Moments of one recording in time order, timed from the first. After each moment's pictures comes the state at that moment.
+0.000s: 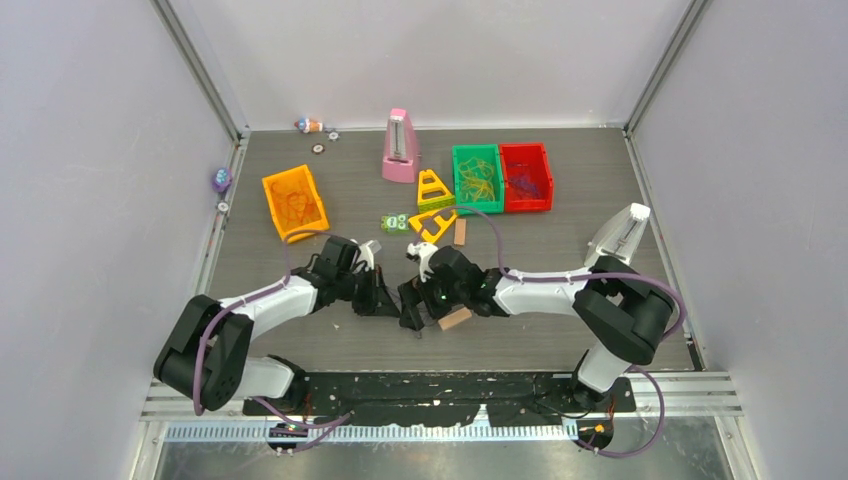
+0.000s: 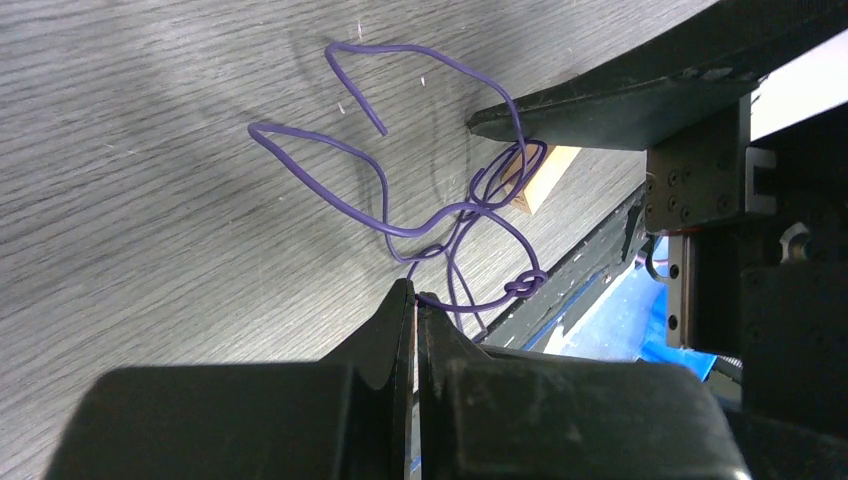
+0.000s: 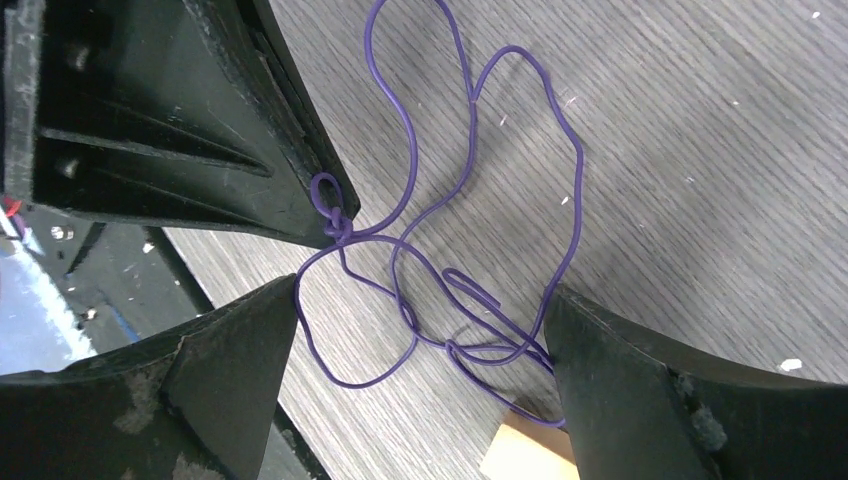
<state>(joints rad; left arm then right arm) -0.46 1.34 0.52 -0.15 0.58 -0.63 0.95 1.64 0.78 0.12 -0.24 0.40</state>
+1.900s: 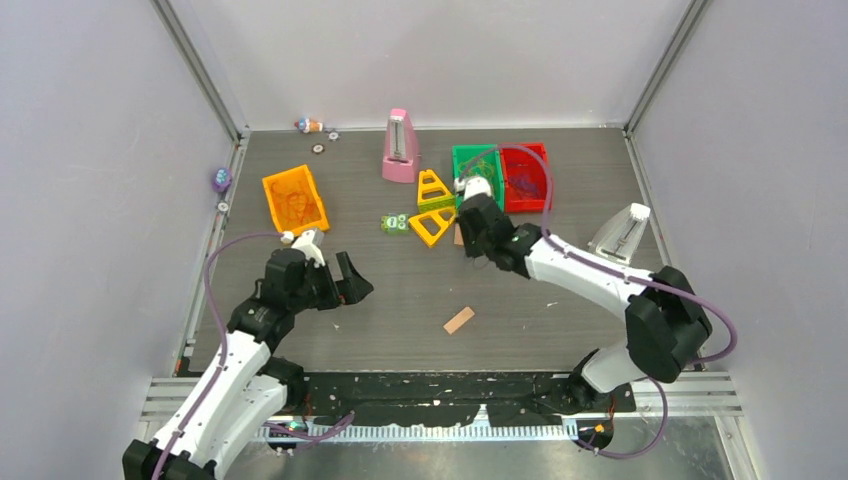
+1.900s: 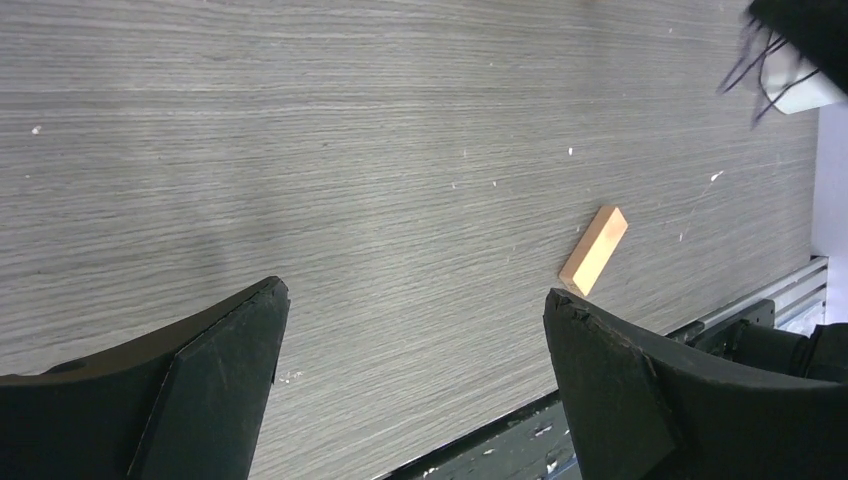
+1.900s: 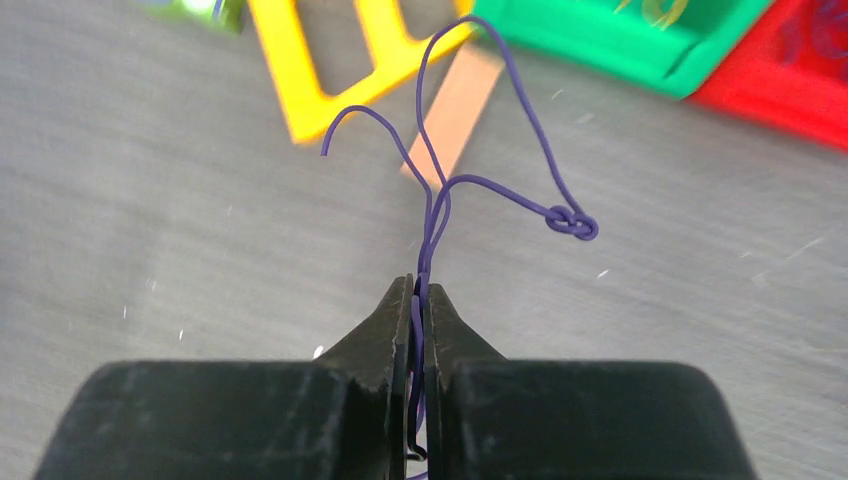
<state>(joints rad) -0.31 0.67 0.49 -0.47 0.23 -0.54 0.77 1.49 0.98 -0.28 0.33 0.28</state>
